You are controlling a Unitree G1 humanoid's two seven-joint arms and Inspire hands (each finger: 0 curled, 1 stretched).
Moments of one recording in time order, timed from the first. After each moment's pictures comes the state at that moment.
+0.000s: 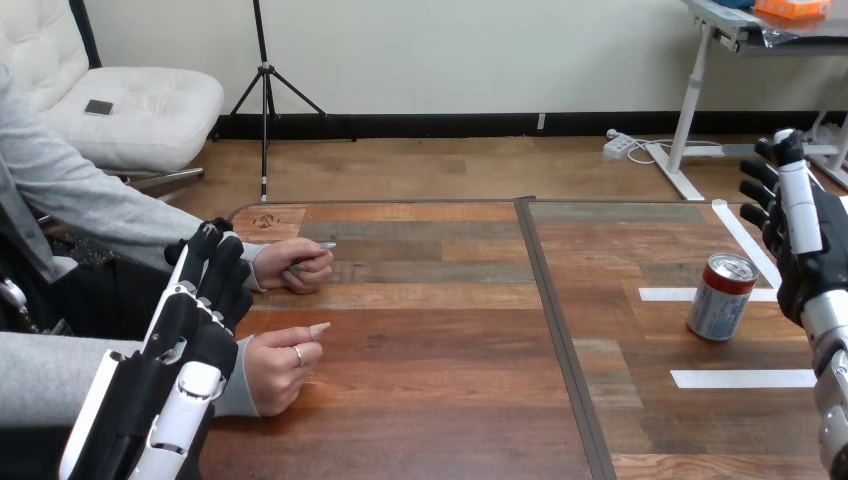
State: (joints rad) left arm 0.52 0.18 0.10 -0.25 -0.43 -0.48 -0.47; right arm -0.64 -0.46 -0.31 1.21 0.16 -0.43 0.22
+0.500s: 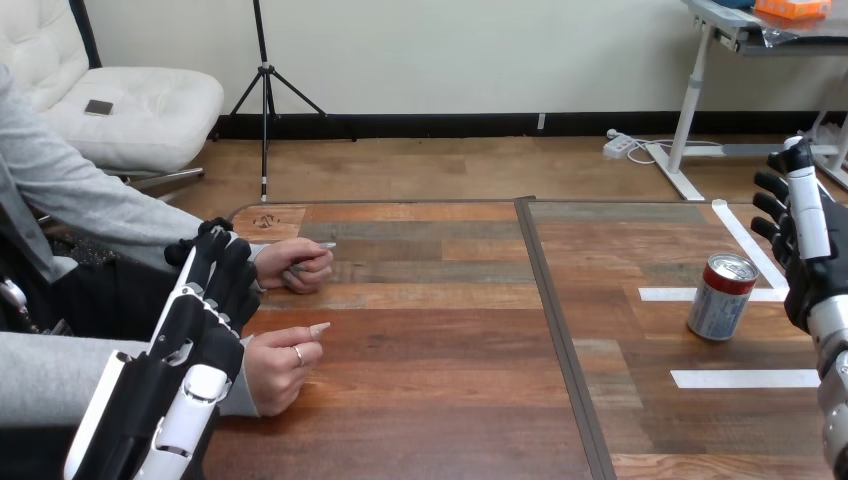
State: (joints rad) left arm 0.52 0.18 0.10 -0.25 -0.43 -0.48 -0.49; right arm -0.66 -0.47 -0.32 1.23 0.16 -0.37 0.18
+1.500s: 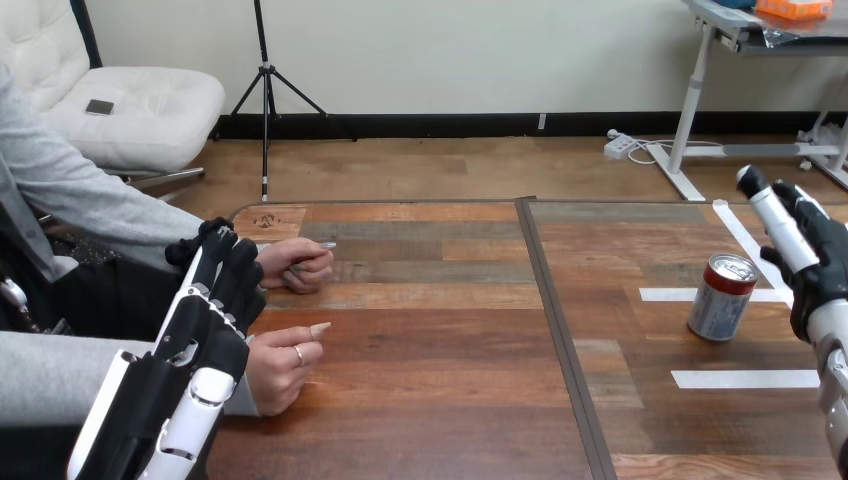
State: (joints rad) left arm 0.52 0.18 0.10 -0.25 -0.43 -0.48 -0.51; right arm -0.68 -0.49 -0.28 1.28 0.05 -0.28 0.08
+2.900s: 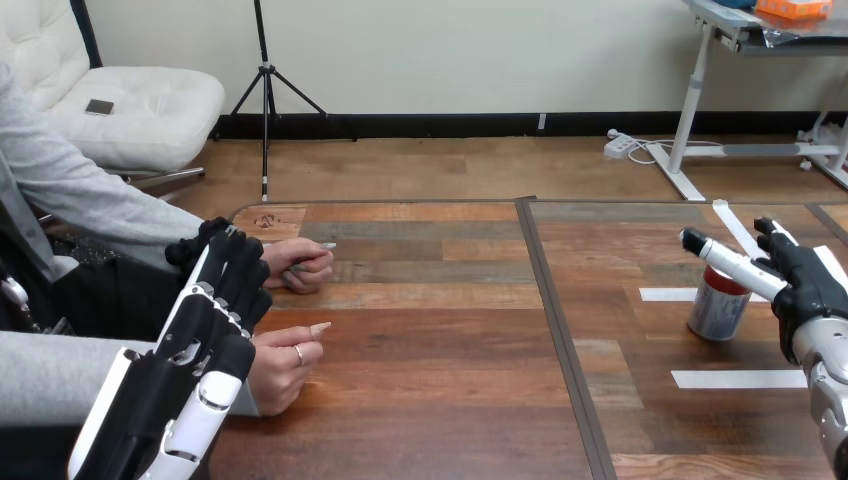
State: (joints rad) left arm 0.51 0.18 0.10 -0.25 -0.46 -0.46 -0.55; right arm -0.68 -0.49 -0.19 1.30 -0.06 -0.19 0.07
